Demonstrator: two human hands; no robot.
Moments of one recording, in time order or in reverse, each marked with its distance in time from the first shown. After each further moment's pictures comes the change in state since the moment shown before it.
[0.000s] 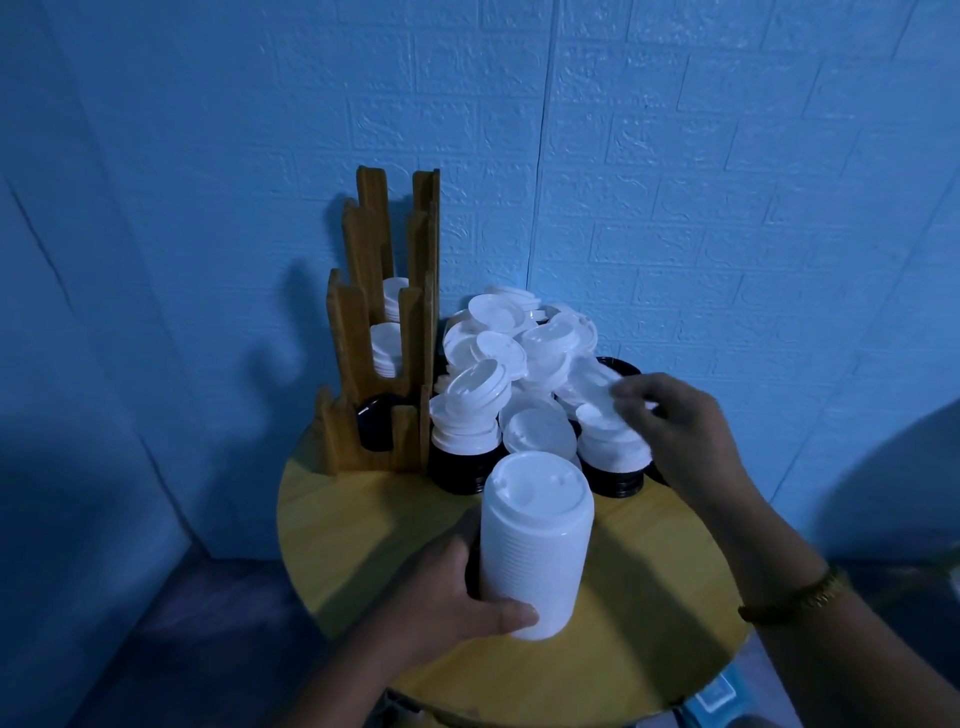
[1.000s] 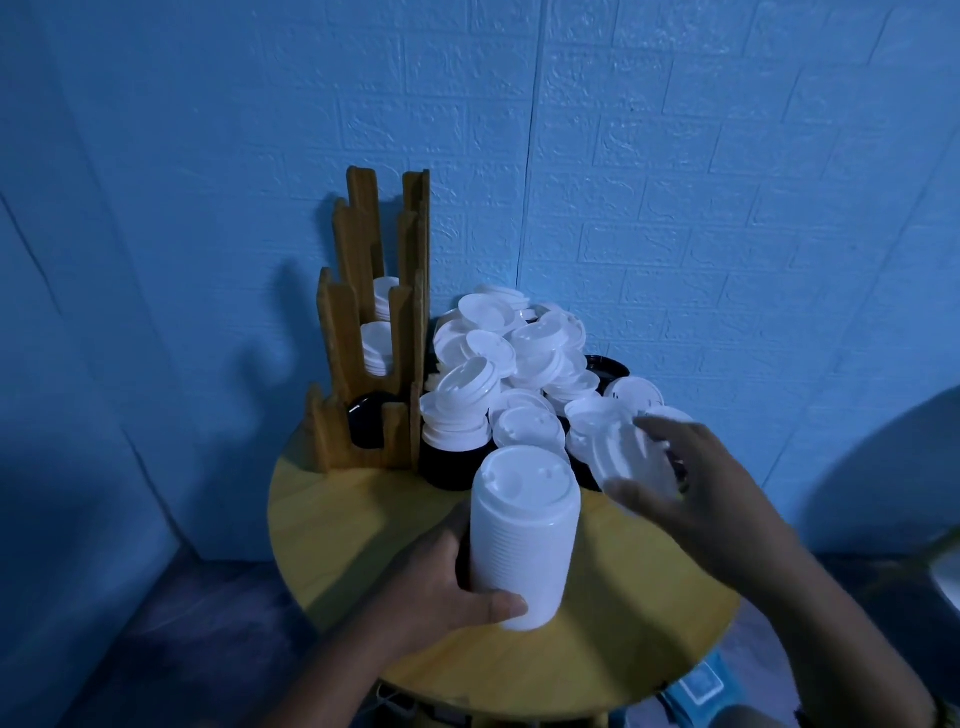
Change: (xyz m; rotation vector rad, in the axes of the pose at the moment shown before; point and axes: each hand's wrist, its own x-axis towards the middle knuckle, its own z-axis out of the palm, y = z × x) left_hand 0.000 -0.002 0.001 -0.033 0.033 0.034; right_hand -0.064 -0.016 -0.031 -0.380 -0.158 0.028
